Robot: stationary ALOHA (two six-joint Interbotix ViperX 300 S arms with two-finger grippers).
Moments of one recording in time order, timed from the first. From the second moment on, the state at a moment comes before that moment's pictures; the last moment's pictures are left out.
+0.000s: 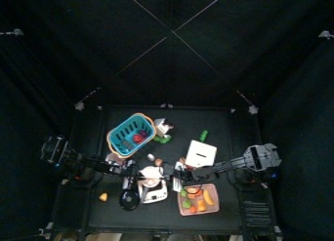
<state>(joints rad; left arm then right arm) -0.15 -0.11 1.17 -0.03 -0.62 0.01 0.11 0.08 0.53 -0.42 0.20 0.72</state>
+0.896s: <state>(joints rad) -0.15 -0.08 1.15 -0.03 -0.56 0.01 0.11 0.09 0.53 -0.42 0.20 0.72</state>
